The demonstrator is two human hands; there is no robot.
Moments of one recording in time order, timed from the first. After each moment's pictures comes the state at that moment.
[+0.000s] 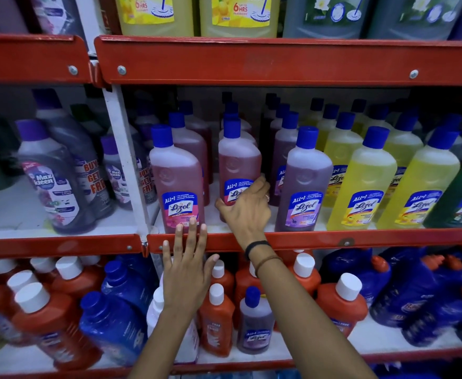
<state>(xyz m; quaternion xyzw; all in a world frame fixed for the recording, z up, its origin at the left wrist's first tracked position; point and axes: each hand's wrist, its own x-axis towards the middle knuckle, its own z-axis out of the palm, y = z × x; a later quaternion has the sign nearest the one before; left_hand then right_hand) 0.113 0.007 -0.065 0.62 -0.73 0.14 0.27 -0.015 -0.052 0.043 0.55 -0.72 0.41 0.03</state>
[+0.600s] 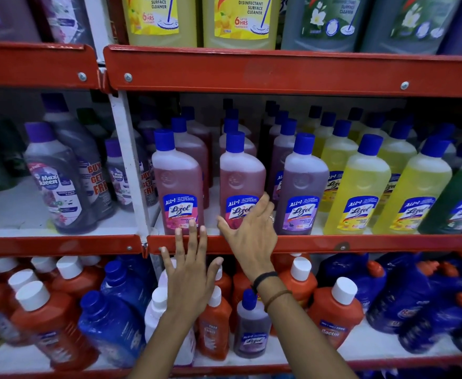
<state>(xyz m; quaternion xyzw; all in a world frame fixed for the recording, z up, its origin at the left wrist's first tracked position) 0.100 0.021 -0.056 0.63 -0.72 0.07 0.29 -0.024 -0.005 0.027 0.58 -0.70 0.42 0.02</state>
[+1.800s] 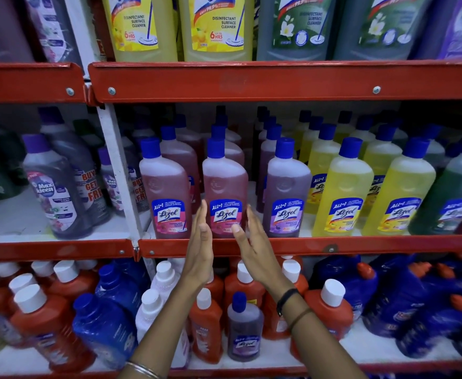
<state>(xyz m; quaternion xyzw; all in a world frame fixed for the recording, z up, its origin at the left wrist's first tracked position) 0.053 0.014 0.006 0.40 -0.61 -0.34 0.60 -0.077 0.017 0.011 0.67 -0.47 0.50 -0.29</state>
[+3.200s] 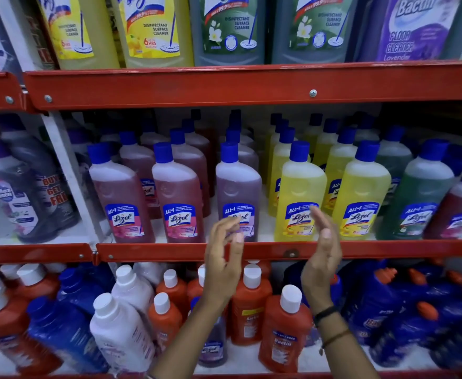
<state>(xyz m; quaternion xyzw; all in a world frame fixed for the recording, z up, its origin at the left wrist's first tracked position) -0.080 0.036 0.012 0.34 -0.63 -0.23 0.66 -0.240 0.028 0.007 0.48 -0.36 0.79 -0.14</state>
